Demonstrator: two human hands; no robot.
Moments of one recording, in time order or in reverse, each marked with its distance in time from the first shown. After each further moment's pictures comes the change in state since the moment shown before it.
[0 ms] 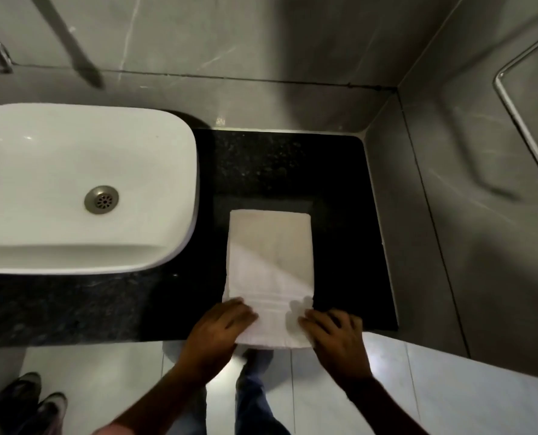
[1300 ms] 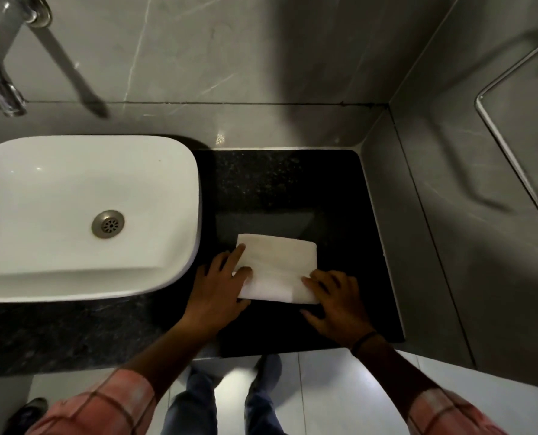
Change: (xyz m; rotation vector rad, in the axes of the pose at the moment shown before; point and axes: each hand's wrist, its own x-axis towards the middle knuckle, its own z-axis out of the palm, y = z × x) left_hand 0.104 -0.028 -0.070 0.287 -0.110 -0.182; right_hand 0.104 0.022 -0.031 -0.021 -0.033 -0.044
